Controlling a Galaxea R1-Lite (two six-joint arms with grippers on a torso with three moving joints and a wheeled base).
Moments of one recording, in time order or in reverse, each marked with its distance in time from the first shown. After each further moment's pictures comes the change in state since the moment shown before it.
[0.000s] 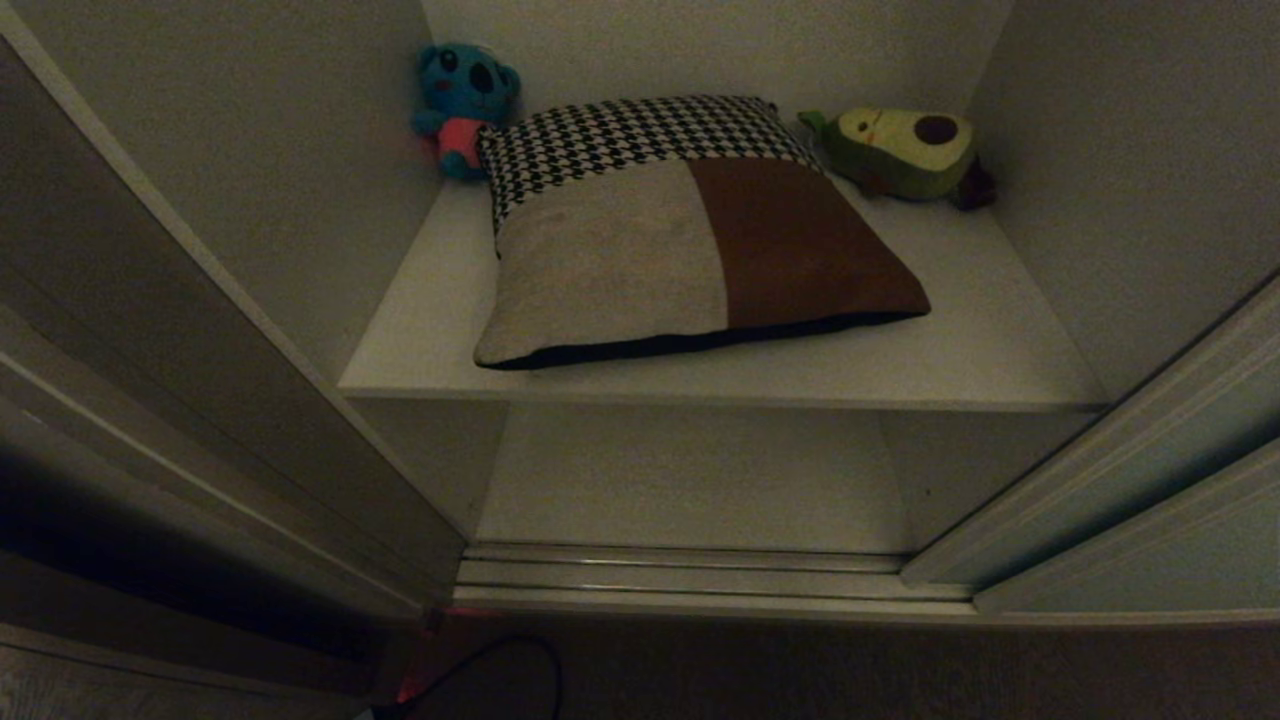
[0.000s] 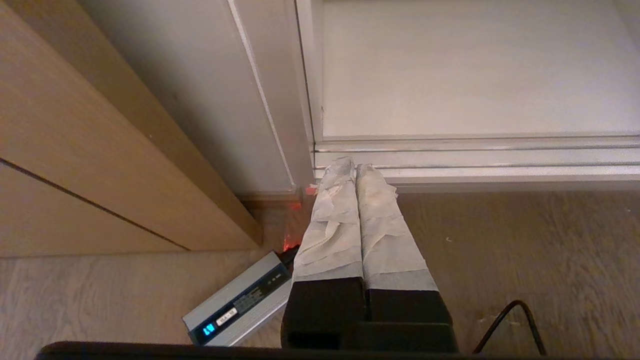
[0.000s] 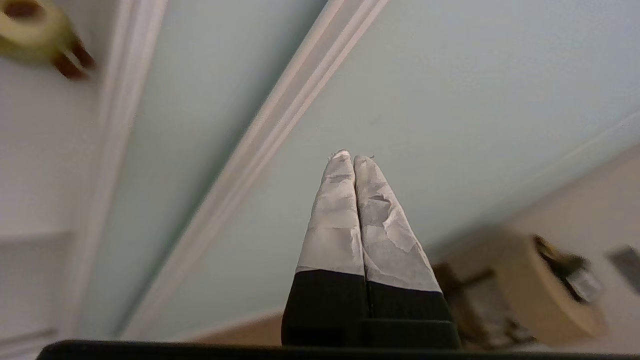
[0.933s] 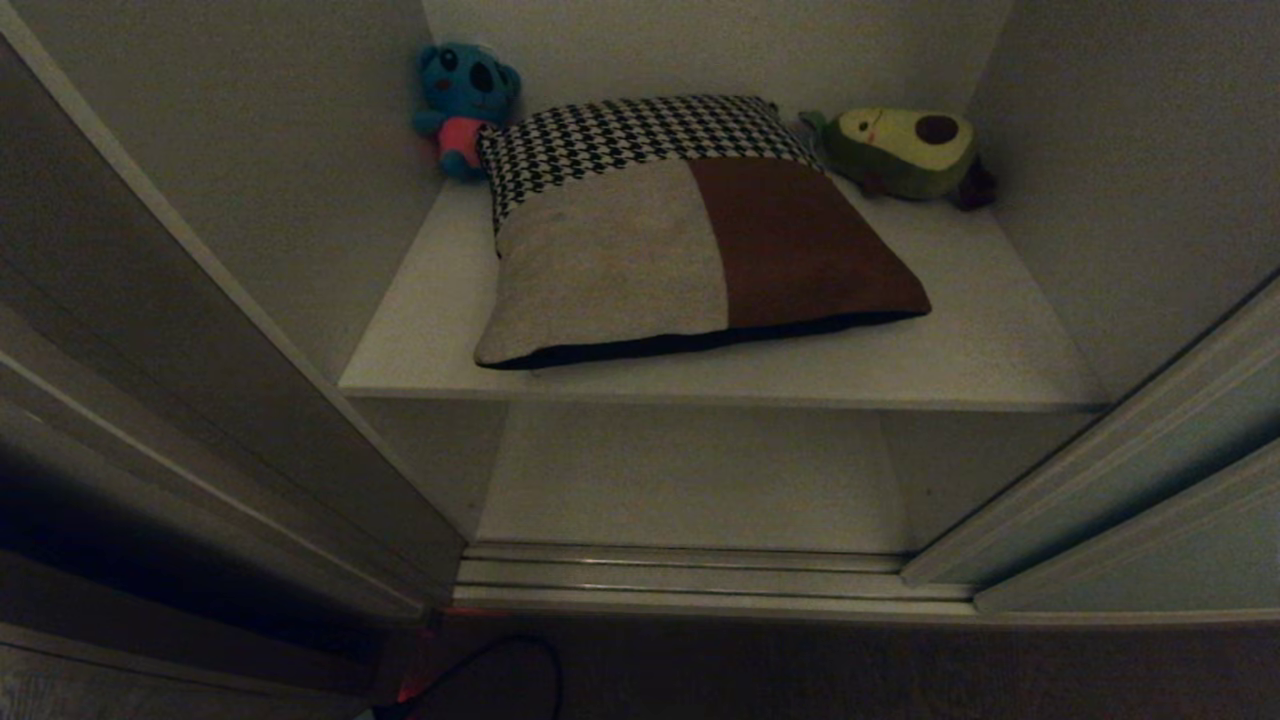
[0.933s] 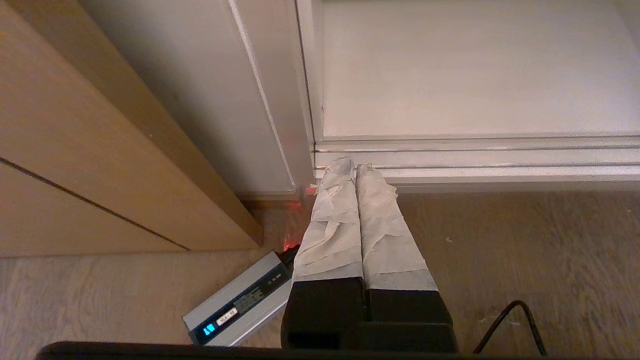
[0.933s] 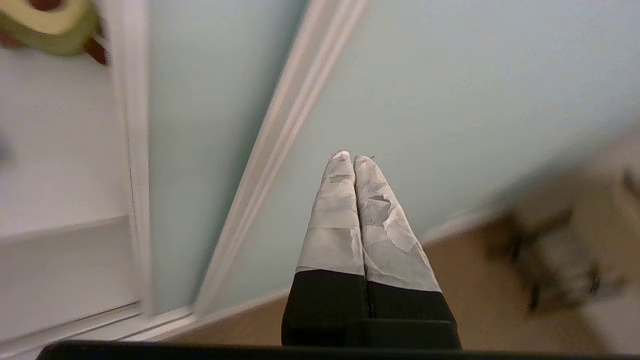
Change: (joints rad) left arm 0.000 0.000 0.000 0.000 0.000 0.000; right arm 0.103 -0.001 0.104 0.008 -0.081 0.181
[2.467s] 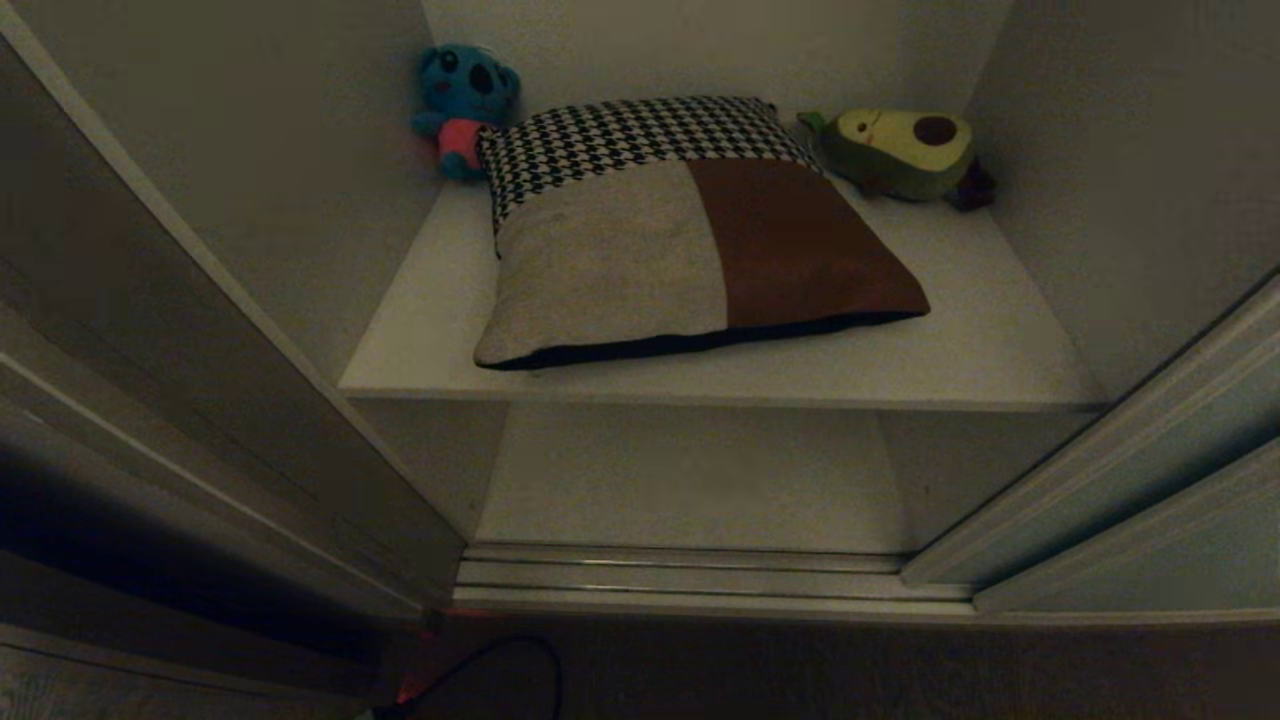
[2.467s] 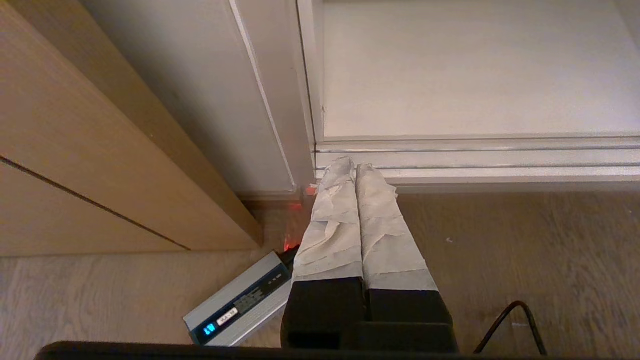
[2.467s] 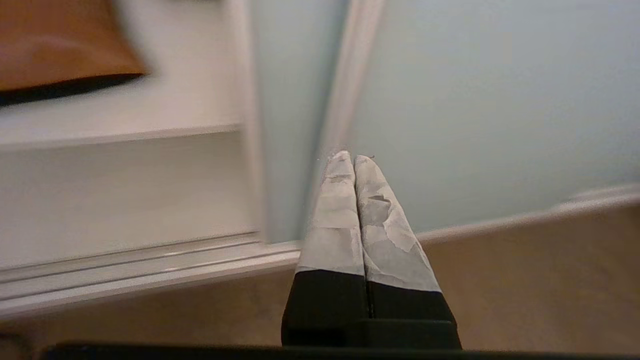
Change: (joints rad) left arm 0.000 0.000 0.000 0.000 0.000 0.000; right arm 0.264 -0.318 0.321 0.110 0.008 0.217
